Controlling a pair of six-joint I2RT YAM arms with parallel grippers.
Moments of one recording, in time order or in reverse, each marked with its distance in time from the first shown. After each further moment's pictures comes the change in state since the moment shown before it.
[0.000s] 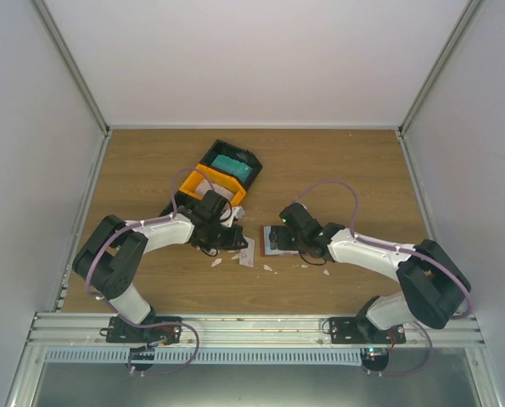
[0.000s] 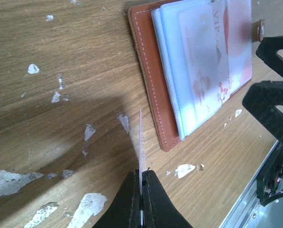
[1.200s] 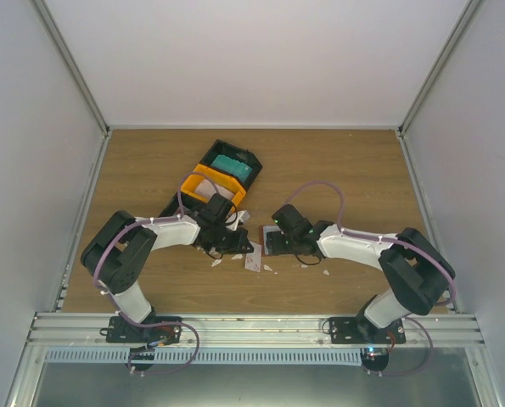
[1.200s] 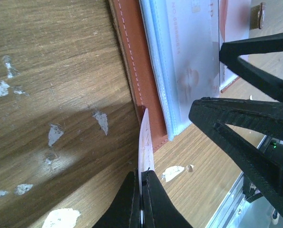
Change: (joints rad) left arm -0.039 0.056 0.000 0.059 0.050 -0.072; right arm 0.011 0.112 0.036 -0.003 -0.076 -0.086
